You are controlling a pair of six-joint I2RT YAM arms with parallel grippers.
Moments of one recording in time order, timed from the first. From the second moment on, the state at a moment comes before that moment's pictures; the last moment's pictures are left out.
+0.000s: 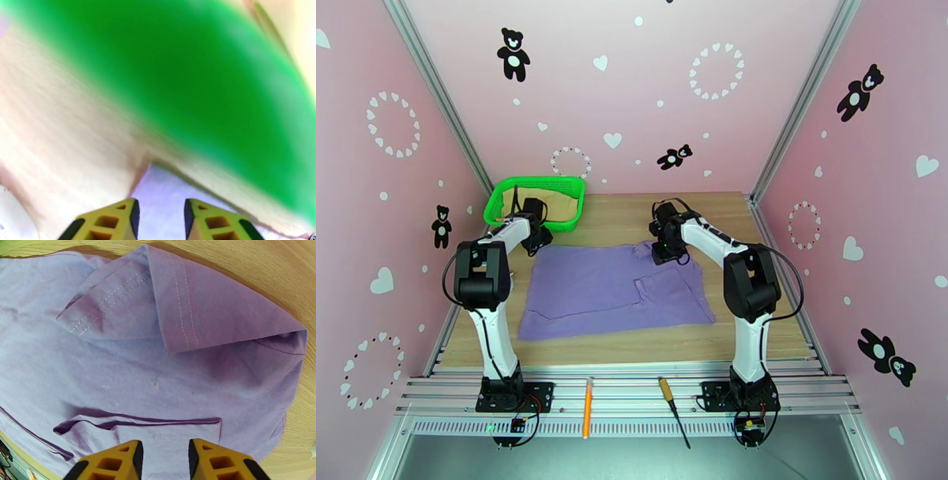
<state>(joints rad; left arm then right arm) 0.00 2.05 1.56 -0.66 -0.14 -0.60 0.42 2.02 1.60 -0.93 -0.06 0.03</state>
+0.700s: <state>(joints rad) 0.00 1.89 1.43 -0.78 -0.19 -1.05 0.42 2.01 1.57 -0.91 -0.11 -0.04</state>
